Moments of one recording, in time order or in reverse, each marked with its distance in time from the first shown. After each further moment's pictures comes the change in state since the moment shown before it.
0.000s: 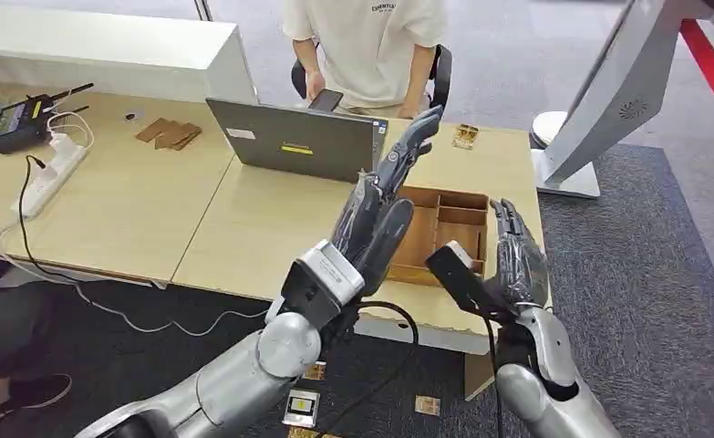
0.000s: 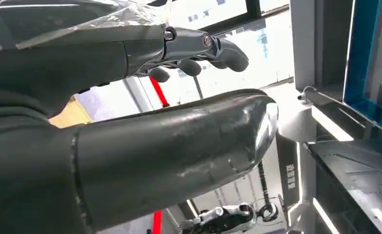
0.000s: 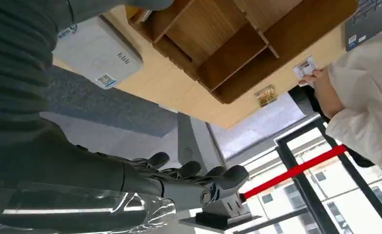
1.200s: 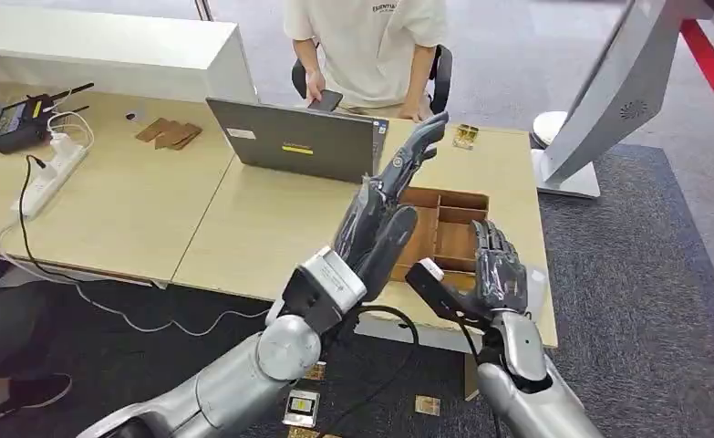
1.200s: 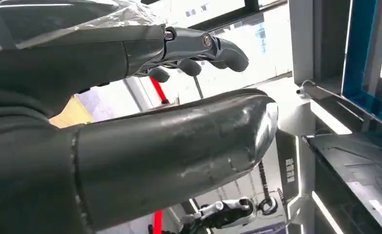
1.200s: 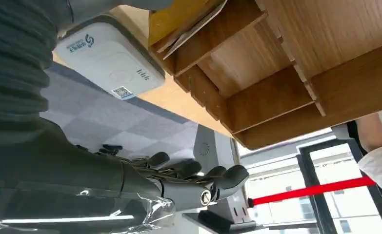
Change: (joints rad) left arm 0.010 0.000 -0.001 -0.006 -0.009 -0.027 -0.002; right arm -0.044 0.072 0.042 0.263 0.141 -0.010 0.004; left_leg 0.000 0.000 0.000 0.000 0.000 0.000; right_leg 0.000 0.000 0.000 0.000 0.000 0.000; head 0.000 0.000
